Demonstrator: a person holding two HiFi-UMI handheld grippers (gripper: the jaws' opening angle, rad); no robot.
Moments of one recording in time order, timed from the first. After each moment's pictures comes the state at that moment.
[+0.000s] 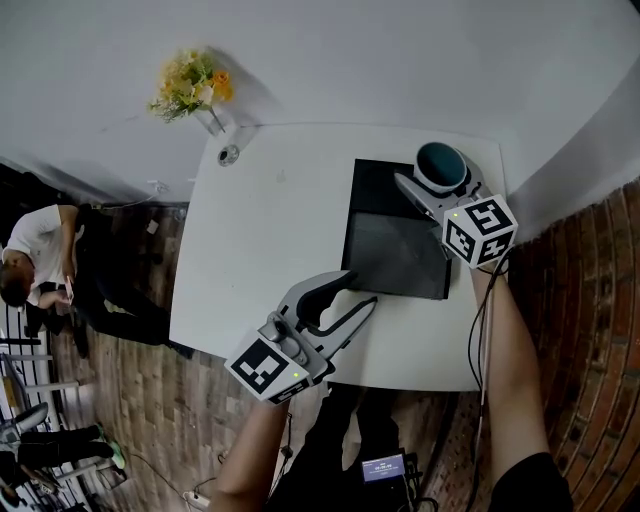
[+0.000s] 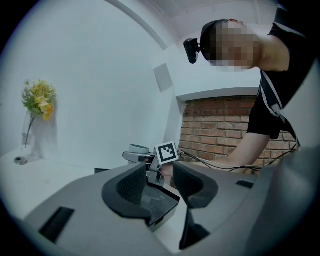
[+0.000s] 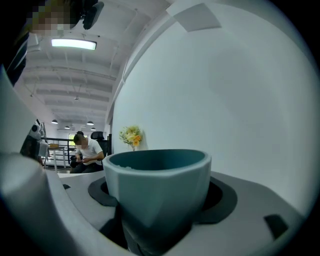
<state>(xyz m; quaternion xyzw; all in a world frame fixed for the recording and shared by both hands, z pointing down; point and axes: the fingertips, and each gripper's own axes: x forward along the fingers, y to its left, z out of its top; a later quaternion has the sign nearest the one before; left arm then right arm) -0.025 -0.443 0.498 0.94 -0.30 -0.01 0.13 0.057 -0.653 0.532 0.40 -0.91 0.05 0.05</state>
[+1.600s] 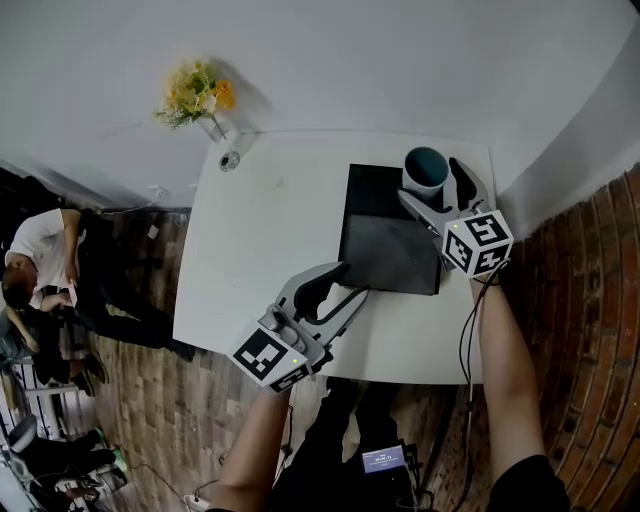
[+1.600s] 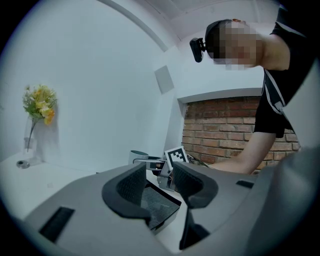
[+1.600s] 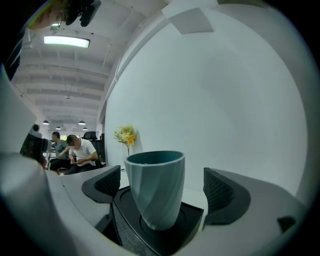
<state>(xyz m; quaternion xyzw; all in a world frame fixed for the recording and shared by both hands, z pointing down) -0.028 -0.445 0.489 0.94 -0.31 -0.01 0.12 0.085 -0.632 0.534 0.44 -0.89 0.07 0.05</state>
